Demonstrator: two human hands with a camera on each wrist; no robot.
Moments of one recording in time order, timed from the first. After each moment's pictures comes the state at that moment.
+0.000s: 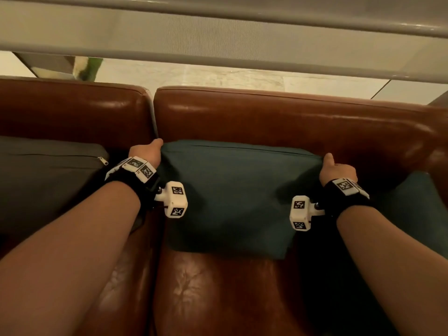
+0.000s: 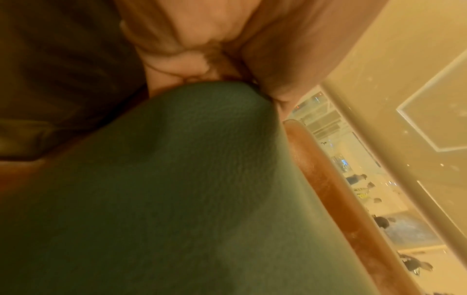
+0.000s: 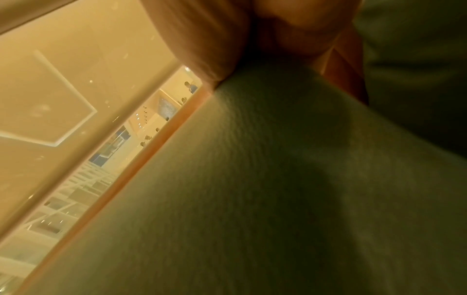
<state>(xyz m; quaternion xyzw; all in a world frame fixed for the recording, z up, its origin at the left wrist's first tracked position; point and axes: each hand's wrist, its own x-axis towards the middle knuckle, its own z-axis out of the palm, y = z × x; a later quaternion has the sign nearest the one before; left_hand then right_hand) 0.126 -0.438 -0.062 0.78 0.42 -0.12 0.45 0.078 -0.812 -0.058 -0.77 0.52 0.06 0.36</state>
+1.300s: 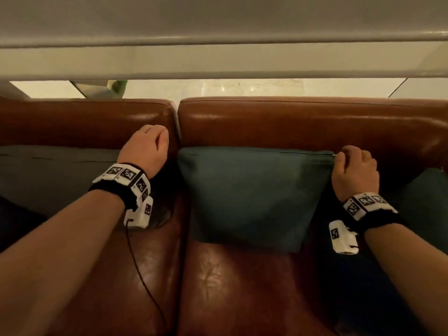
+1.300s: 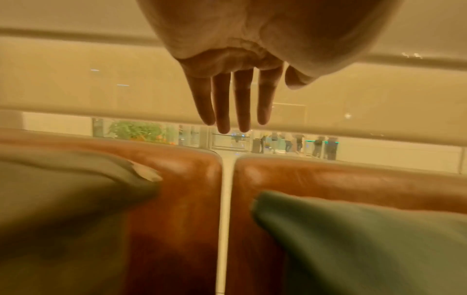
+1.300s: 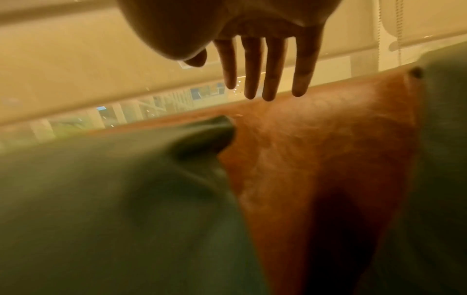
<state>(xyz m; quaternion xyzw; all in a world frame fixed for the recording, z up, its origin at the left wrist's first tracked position) 0.097 -0.385 0.004 0.99 -0.02 0.04 0.15 0.040 -0.830 -0.049 -0.96 0.20 -0.05 0.20</state>
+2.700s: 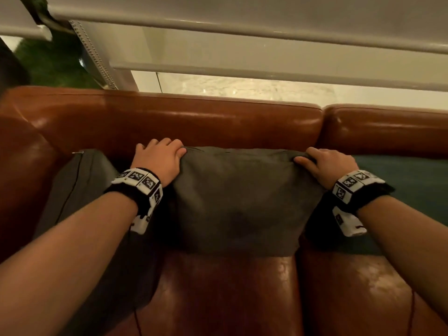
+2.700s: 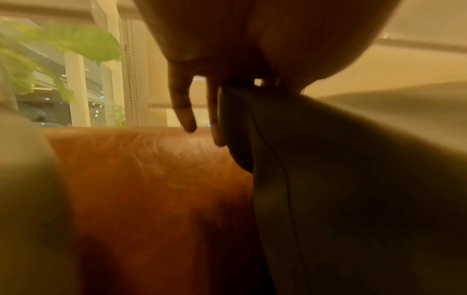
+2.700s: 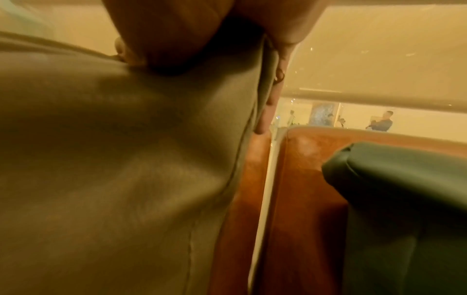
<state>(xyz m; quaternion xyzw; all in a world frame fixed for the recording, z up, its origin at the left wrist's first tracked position) 0.144 0.080 -0.039 0.99 -0.08 -0.10 0.03 0.120 -0.321 -0.040 -0.99 -0.03 0.10 -0.03</state>
